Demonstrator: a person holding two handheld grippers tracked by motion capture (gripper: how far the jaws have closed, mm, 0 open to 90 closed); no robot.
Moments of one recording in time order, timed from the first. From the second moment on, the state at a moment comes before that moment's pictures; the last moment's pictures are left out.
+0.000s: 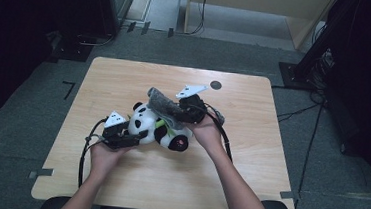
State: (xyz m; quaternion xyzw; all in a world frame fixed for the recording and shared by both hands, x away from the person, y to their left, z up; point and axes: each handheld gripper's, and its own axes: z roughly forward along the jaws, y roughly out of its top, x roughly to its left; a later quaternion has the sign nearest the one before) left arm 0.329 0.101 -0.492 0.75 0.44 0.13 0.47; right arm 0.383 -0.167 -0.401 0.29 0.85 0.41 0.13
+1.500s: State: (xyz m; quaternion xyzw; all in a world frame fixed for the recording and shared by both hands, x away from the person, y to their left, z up) left arm 0.327 0.101 -0.492 0.75 0.43 0.13 0.48; right arm 0.335 -0.243 -0.393 0.30 0.83 0.44 0.15
